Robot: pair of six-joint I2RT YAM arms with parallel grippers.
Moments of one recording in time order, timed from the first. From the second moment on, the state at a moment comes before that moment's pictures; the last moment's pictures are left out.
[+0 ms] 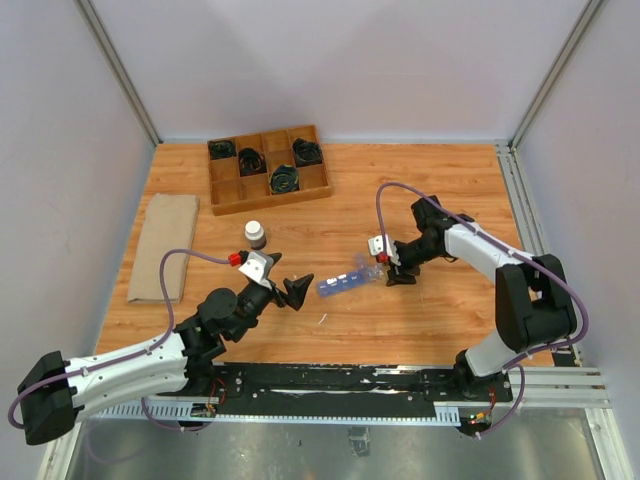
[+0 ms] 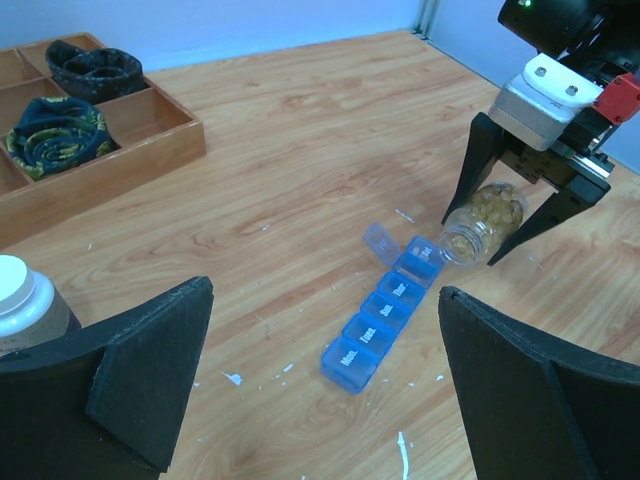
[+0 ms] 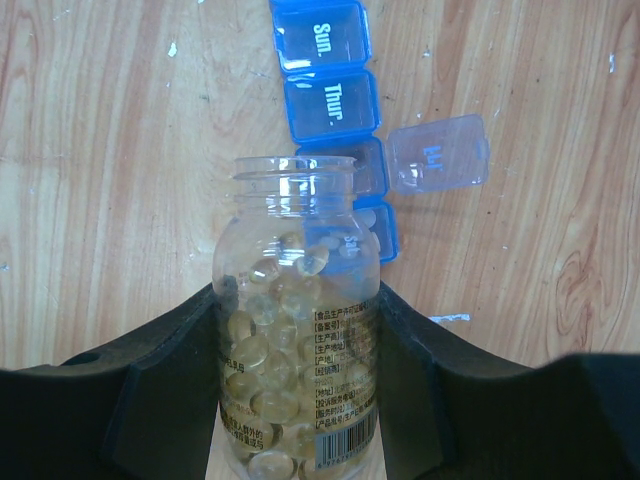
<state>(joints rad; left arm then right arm) -1.02 0.68 0.21 0.52 -0.43 -0.11 0.30 1.56 0.94 -0.73 -0.76 -1.43</state>
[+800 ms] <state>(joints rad) -1.02 0.68 0.21 0.52 -0.43 -0.12 0.36 1.61 0.99 -0.69 -0.57 -1.34</state>
